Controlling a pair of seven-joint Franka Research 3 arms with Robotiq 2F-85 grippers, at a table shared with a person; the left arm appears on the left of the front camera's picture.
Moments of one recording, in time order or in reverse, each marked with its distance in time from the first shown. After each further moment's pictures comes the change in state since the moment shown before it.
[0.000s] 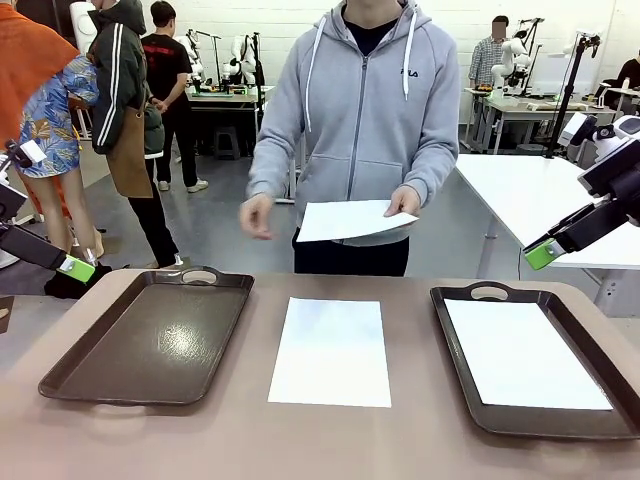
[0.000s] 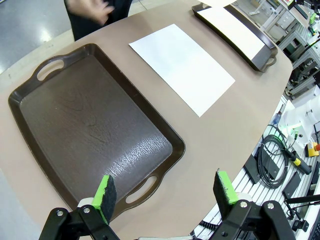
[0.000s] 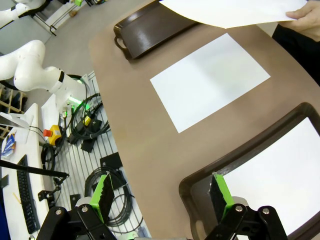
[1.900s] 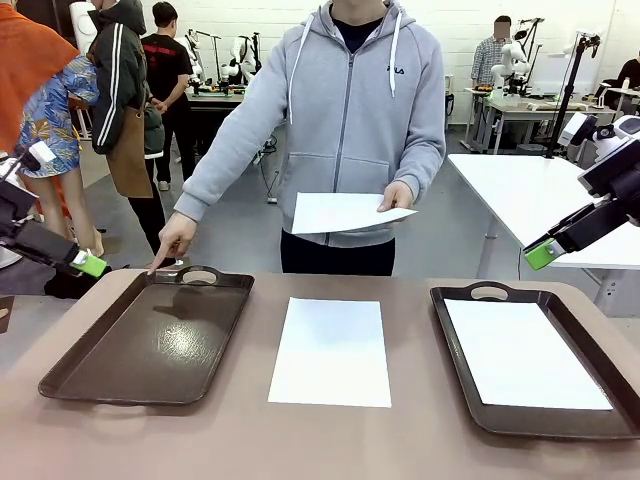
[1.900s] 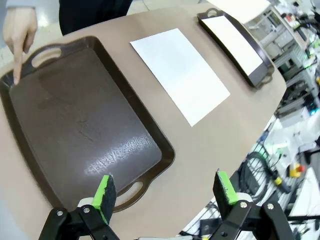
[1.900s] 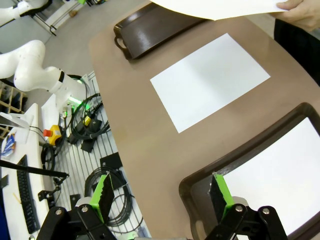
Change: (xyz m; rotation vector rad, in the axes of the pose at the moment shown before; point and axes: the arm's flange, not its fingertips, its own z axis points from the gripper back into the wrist) left arm 0.008 0.014 -0.017 -0.051 -0.001 0.175; right arm 0.000 0.000 0.000 0.000 0.000 0.001
